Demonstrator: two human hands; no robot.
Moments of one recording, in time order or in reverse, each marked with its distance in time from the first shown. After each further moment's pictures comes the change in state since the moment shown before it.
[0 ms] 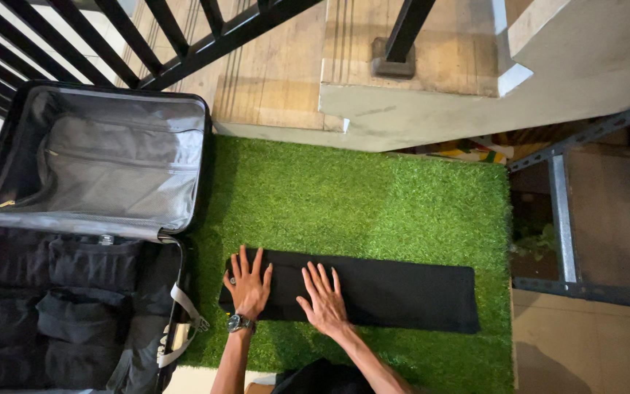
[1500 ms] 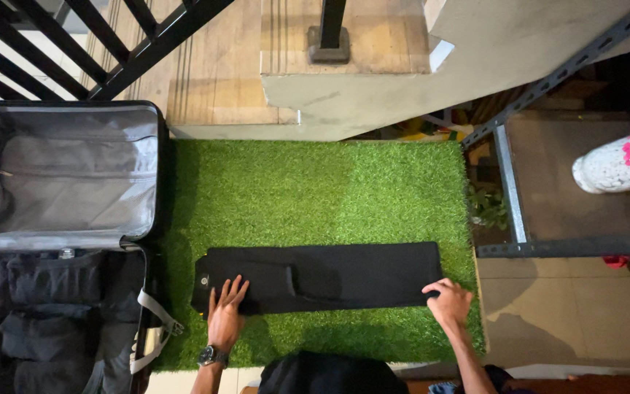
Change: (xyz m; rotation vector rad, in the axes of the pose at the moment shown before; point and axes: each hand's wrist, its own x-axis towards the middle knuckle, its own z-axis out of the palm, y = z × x) left_hand -0.073 -0.002 -0.011 0.049 -0.292 0.195; right_hand -0.206 0.247 -0.132 -0.285 -0.072 0.874
